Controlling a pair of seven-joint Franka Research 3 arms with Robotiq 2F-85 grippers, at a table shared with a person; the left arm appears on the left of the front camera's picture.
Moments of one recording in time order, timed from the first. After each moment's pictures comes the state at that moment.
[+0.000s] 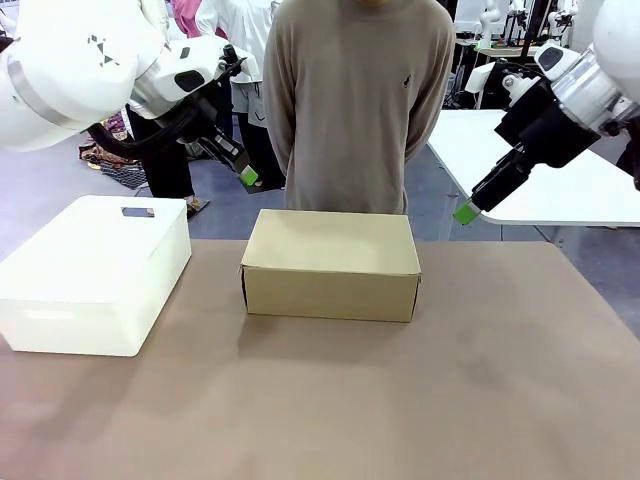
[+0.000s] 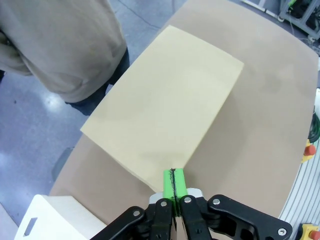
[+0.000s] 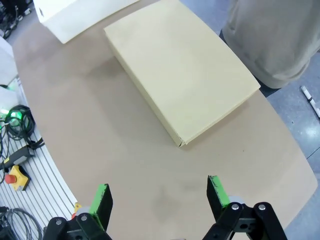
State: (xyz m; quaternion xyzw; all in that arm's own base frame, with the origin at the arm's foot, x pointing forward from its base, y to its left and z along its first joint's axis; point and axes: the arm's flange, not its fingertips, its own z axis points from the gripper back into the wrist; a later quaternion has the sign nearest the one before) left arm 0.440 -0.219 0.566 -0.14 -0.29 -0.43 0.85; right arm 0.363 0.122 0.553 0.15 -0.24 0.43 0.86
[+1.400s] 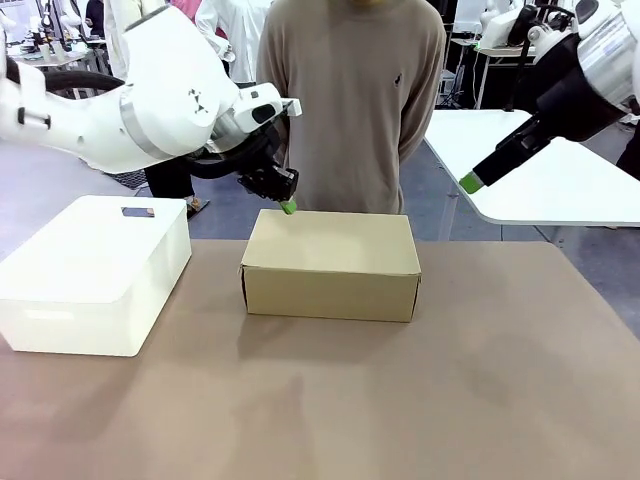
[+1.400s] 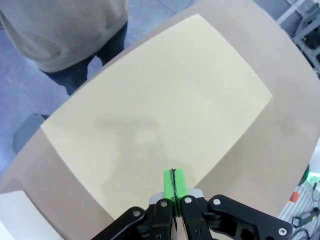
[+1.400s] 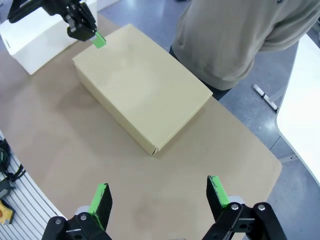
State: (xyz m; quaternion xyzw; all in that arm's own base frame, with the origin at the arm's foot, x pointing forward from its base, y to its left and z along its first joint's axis) left arm 0.502 -0.291 0.495 -0.17 -0.20 -0.30 0.92; right arm 0.309 0.137 0.600 0.06 -0.32 0.36 0.87
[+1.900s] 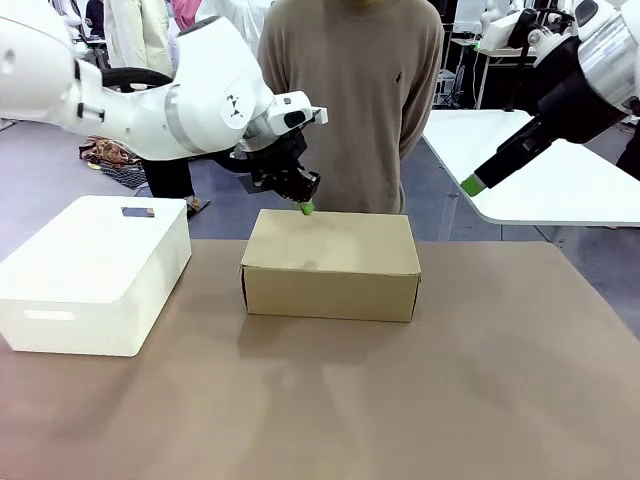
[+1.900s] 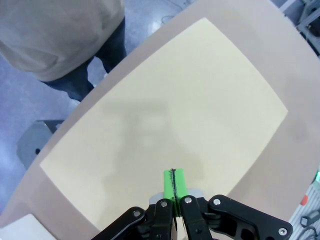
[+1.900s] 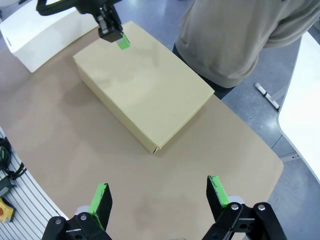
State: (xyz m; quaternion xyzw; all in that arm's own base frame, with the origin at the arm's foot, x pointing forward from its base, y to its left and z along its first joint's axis) left arm 0.548 -0.331 0.481 -0.14 -0.18 -0.33 0.92; right arm 0.310 0.136 0.598 0.06 -0.32 0.36 0.87
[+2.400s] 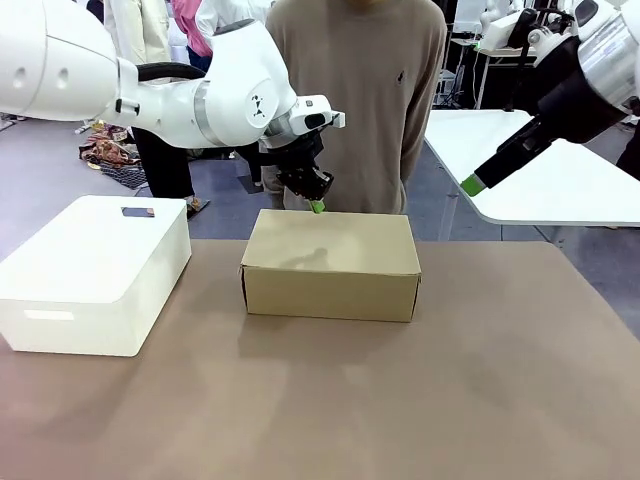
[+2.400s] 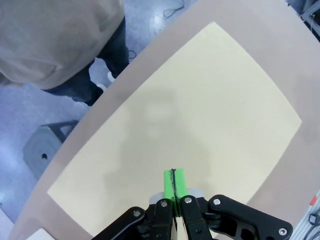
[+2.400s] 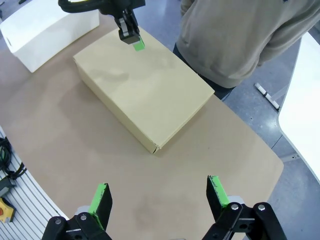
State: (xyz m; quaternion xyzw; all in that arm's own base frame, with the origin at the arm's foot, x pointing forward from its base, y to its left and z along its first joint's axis) left arm 0.577 -0.354 0.471 -0.12 -0.17 -0.35 0.91; right arm 0.310 0.136 0.598 0.06 -0.32 0.36 0.87
